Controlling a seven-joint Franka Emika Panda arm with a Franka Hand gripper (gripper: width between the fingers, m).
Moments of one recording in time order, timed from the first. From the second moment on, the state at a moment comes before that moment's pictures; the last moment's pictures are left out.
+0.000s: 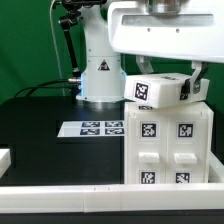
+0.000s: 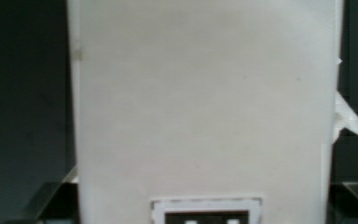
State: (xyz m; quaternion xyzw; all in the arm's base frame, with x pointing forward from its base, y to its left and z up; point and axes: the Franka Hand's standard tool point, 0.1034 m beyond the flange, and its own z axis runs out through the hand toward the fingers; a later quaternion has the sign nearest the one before) arm 0.620 0.068 0.160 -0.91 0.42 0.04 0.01
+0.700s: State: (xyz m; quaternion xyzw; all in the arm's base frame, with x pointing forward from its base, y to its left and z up) arm 0.621 0.074 0.161 -0.82 0.57 0.04 0.01
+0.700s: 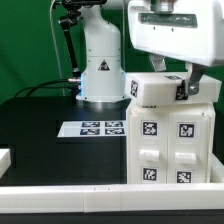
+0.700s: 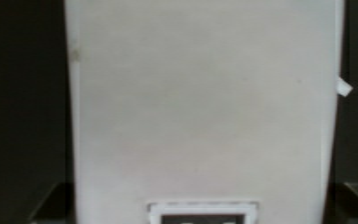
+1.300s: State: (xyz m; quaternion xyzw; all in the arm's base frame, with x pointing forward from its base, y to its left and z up) arm 0.620 0.077 0.191 -0.83 0.56 0.04 0.03
